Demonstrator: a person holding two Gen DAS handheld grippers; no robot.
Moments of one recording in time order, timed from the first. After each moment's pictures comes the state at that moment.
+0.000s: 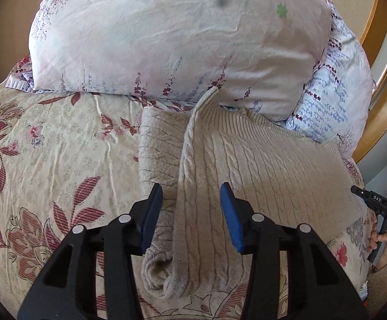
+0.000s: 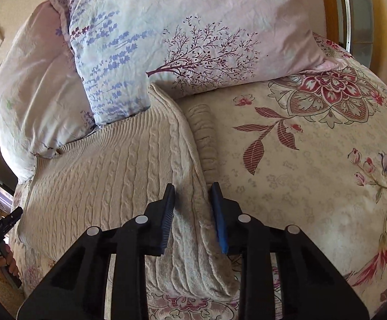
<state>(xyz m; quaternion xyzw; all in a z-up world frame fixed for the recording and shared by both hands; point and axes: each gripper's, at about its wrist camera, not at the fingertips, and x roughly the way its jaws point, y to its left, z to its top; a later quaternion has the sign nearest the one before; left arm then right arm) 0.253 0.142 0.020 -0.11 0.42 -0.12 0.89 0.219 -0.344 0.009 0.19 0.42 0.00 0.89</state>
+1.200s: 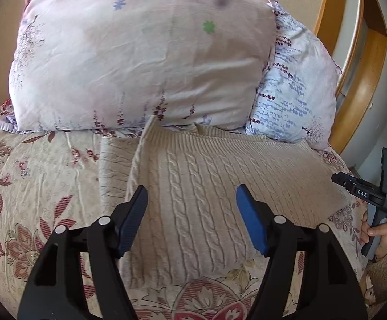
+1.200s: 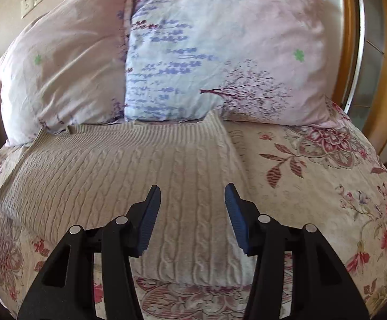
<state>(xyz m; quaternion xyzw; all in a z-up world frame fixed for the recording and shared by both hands) 0.216 0.101 0.050 -0.06 0.35 -0.19 0.92 0.196 -0.272 0.037 0.05 0.36 0.00 0.93</state>
